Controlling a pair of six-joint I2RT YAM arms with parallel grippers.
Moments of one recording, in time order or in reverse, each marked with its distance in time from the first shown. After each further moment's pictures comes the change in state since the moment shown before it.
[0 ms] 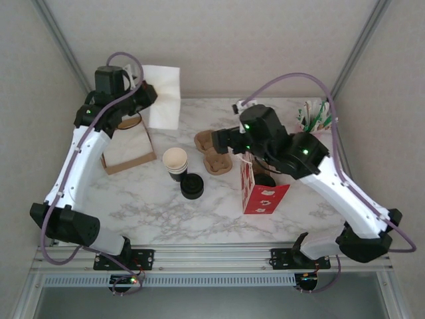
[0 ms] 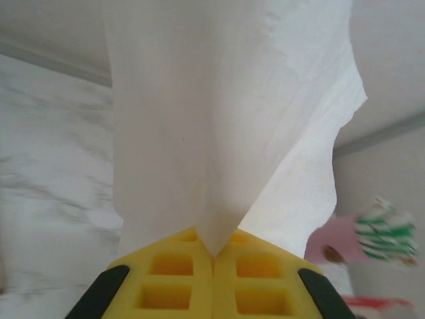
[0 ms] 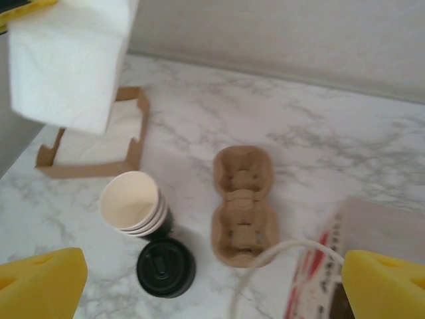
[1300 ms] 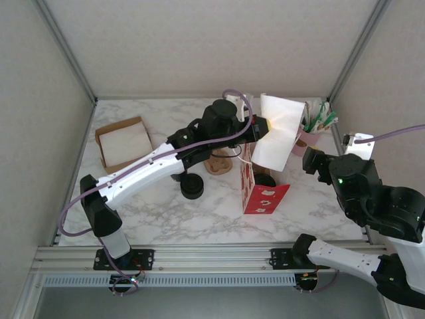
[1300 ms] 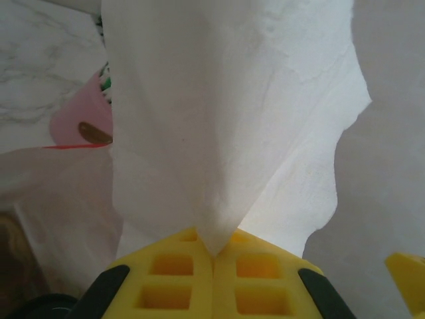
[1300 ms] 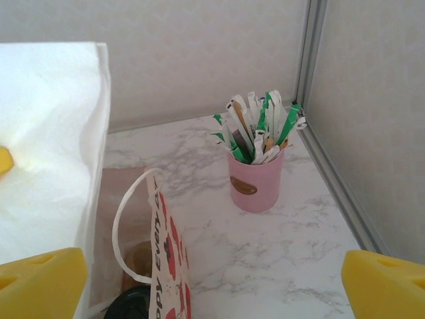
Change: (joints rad) left arm -0.750 0.241 0.064 0.366 -0.166 -0.298; right arm -0.015 -0.488 -0.127 -0.416 0.498 0.254
